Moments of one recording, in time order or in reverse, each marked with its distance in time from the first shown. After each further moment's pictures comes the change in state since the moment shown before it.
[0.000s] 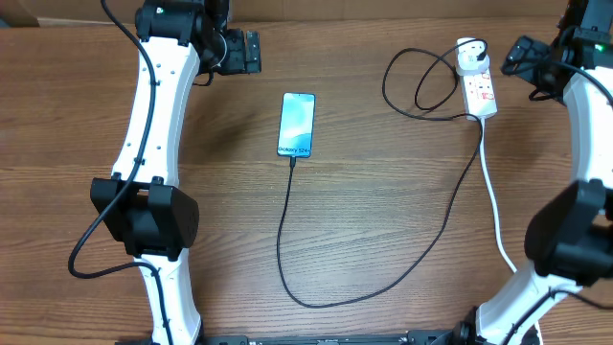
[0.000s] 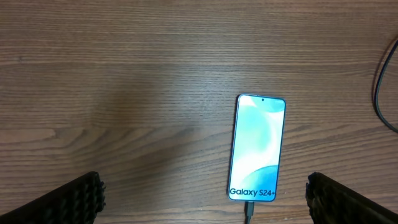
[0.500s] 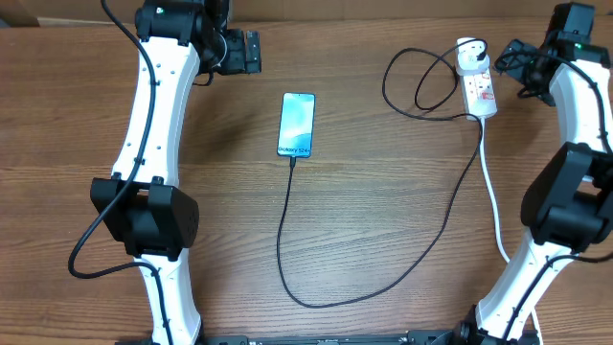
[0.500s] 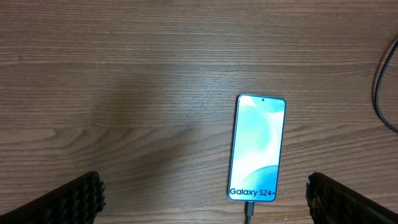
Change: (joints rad) left arm 0.000 0.000 0.000 0.000 0.000 0.000; right arm -0.016 0.228 0.086 0.111 -0.034 0.062
